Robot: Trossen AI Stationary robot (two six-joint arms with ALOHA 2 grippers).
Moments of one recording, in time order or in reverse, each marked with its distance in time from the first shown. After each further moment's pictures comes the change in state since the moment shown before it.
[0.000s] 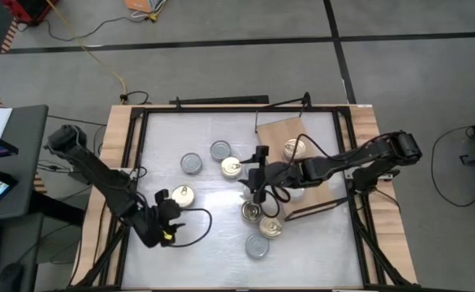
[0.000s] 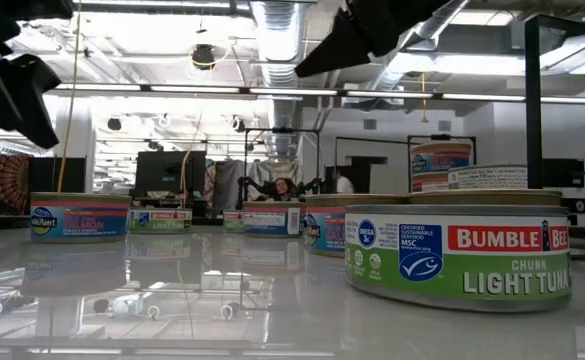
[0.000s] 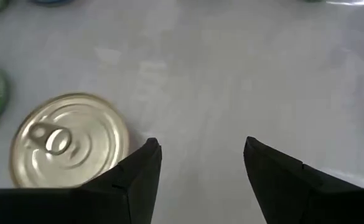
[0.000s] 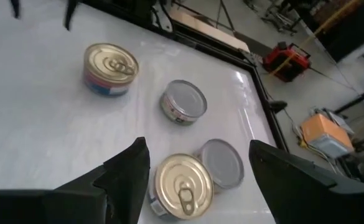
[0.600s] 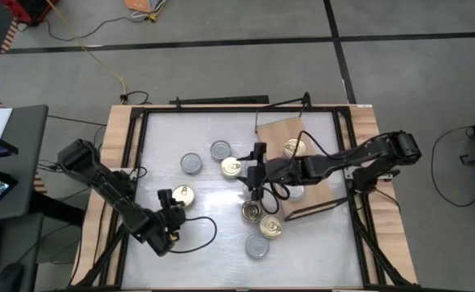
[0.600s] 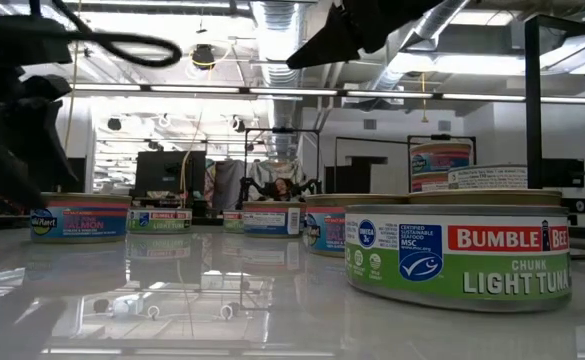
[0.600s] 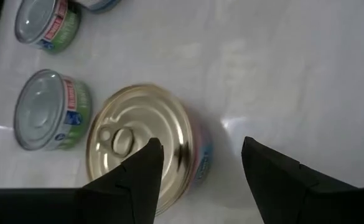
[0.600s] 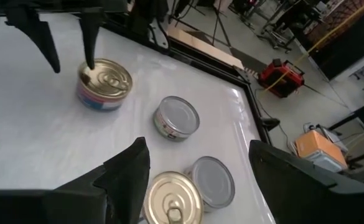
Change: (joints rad) left arm -0.013 0.285 0.049 -0.172 -0.169 0.103; right arm -0.026 0.003 0.000 0.072 -0.021 -0.068
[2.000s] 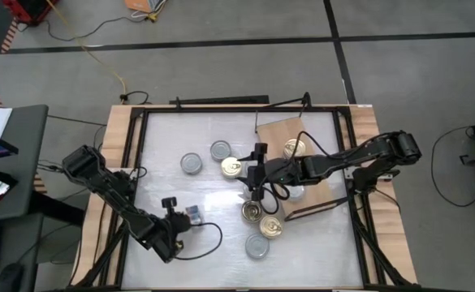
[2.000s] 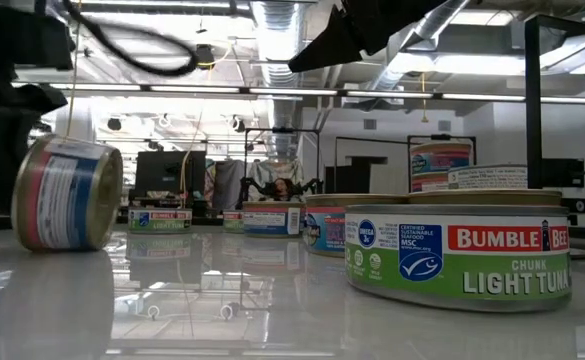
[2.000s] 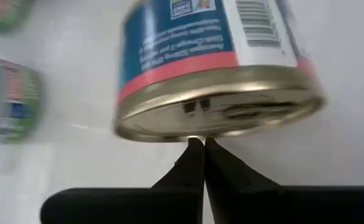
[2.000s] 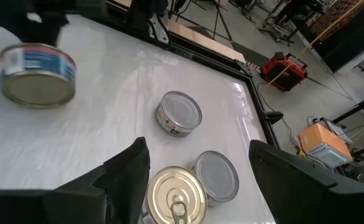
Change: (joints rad) left arm 0.002 0.090 0.088 0.051 0.128 -0.046; right arm 0.001 -0.001 0.000 -0.024 0.001 0.039
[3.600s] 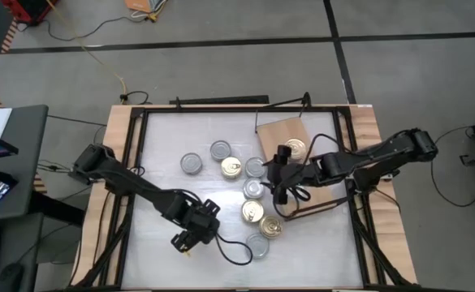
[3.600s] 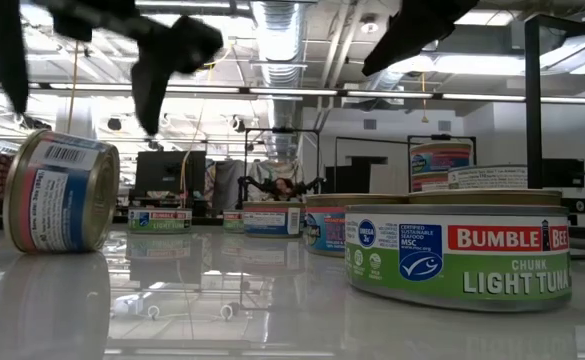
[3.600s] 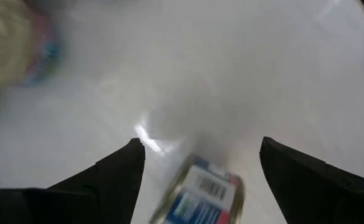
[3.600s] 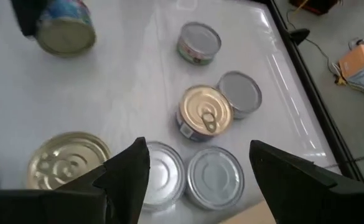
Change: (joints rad) left arm 0.329 0.076 0.412 -0.115 0.609 1.106; right arm 0.076 -0.192 -0.001 -0.480 0.009 0.356
